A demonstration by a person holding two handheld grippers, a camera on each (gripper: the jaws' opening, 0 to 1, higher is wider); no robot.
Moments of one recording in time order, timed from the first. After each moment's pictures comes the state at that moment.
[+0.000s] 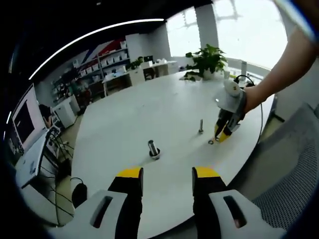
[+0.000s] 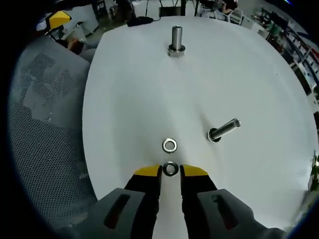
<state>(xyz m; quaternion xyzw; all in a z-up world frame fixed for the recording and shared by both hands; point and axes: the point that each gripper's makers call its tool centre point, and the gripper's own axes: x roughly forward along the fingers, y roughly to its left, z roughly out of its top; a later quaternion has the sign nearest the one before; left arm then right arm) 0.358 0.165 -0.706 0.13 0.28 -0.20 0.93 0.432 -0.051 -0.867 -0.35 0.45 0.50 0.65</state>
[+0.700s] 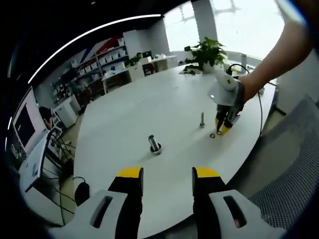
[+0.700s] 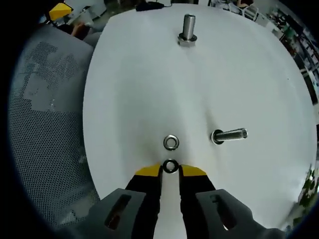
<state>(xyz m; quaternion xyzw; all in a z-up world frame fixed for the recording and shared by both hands) 0.357 0.166 -0.714 0.15 0.30 -0.19 0.92 0.432 -0.054 -0.869 -0.42 0.48 0.50 0.58</state>
